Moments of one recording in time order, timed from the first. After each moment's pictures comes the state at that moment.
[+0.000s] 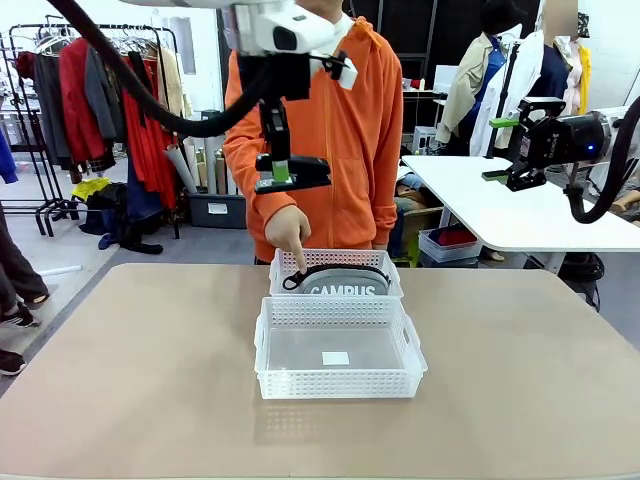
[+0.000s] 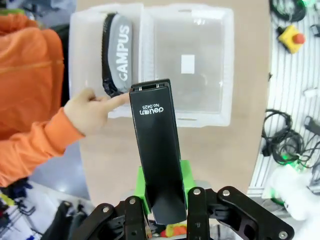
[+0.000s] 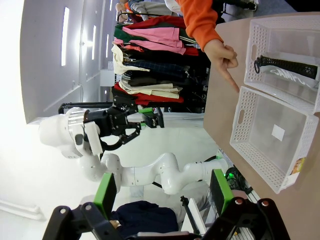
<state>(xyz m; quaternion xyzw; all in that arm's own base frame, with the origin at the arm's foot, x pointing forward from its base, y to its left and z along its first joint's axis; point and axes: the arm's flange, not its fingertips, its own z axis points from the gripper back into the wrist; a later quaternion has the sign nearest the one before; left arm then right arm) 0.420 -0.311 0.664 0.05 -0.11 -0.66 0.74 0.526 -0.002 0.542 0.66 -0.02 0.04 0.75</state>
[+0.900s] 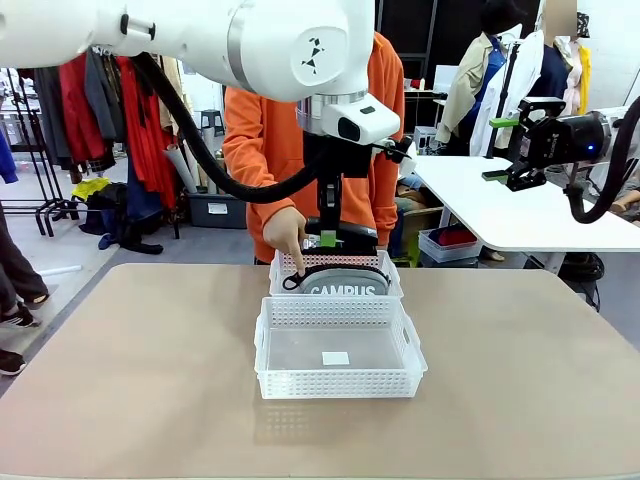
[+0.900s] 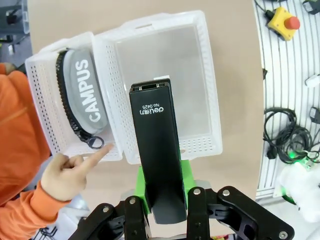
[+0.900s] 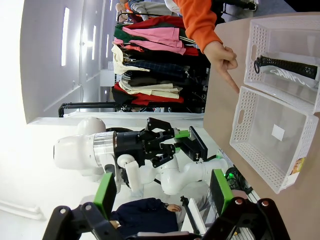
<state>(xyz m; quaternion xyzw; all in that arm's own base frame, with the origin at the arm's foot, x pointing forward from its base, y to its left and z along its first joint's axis) 0.395 -0.385 0.582 0.05 -0.07 -0.73 0.68 0.526 -0.002 0.542 0.66 -0.02 0.04 0.75</state>
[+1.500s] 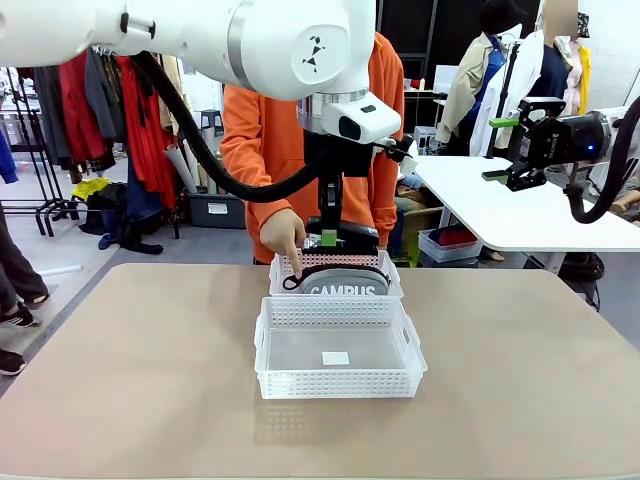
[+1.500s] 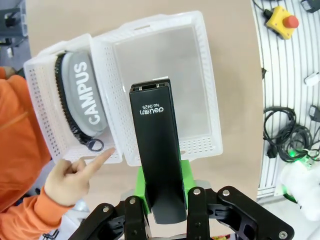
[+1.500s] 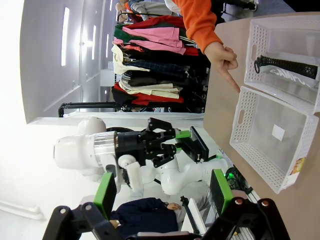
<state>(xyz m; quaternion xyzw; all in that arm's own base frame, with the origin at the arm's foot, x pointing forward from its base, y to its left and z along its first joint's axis) 0.398 -0.387 0.578 0.05 -0.07 -0.73 0.68 0.526 -0.002 0.542 0.66 -0.02 0.04 0.75</state>
